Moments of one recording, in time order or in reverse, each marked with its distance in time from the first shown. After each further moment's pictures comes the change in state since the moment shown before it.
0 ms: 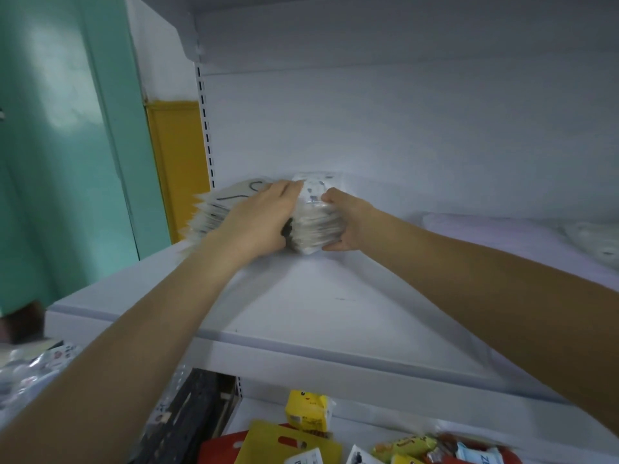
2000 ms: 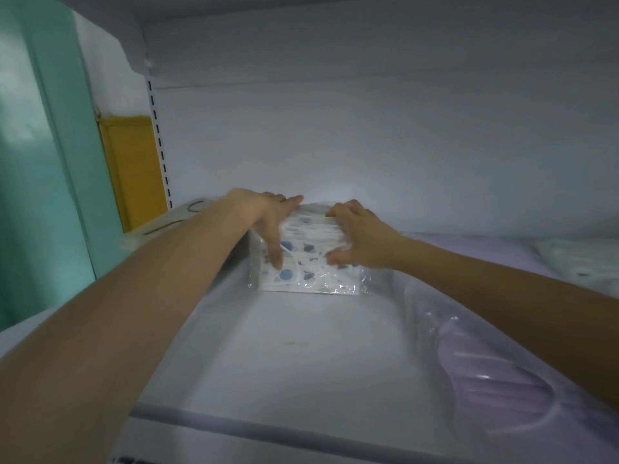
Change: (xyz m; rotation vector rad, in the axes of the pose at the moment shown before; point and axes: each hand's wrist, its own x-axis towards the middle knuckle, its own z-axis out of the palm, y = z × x) left_hand 0.128 0.014 0.014 0.182 -0.595 -0.058; right_hand 0.037 -0.011 -0.103 -1.346 -0.062 -0.847
